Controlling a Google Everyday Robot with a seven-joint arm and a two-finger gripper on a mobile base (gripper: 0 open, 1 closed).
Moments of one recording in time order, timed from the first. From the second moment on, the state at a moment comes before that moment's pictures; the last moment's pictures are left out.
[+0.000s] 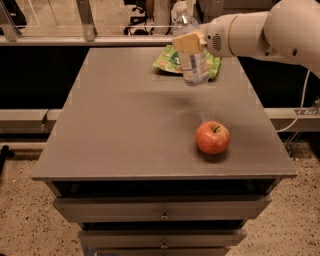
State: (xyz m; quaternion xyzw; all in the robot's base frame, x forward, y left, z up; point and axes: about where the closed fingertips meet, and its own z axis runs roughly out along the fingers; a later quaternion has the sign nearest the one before) arm 0.691 -0.093 0.997 -0.30 0.75 0.19 0.56
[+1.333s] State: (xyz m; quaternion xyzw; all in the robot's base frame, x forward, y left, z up) arm 0.693 -0.143 1.021 -0.40 0.68 0.17 0.60
